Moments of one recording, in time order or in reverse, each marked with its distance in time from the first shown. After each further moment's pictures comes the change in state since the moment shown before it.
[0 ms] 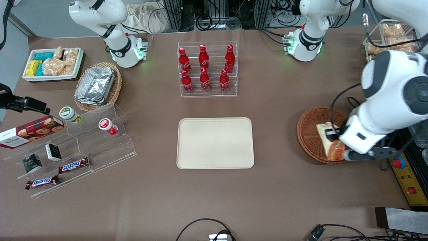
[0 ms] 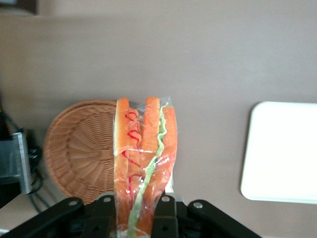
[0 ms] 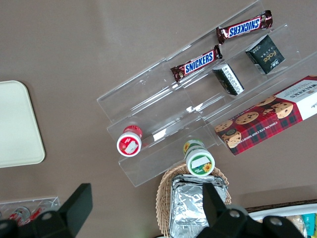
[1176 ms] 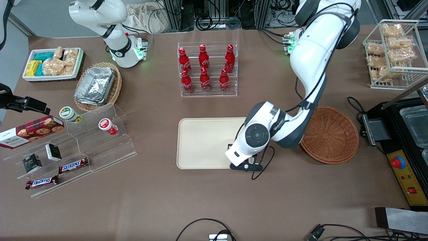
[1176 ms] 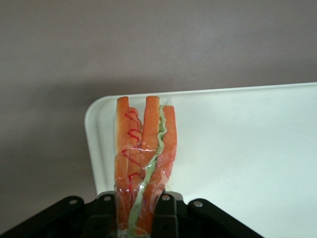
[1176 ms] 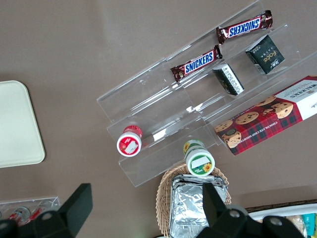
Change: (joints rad) arm -0.374 0.530 0.004 0.196 0.000 0.312 -0.268
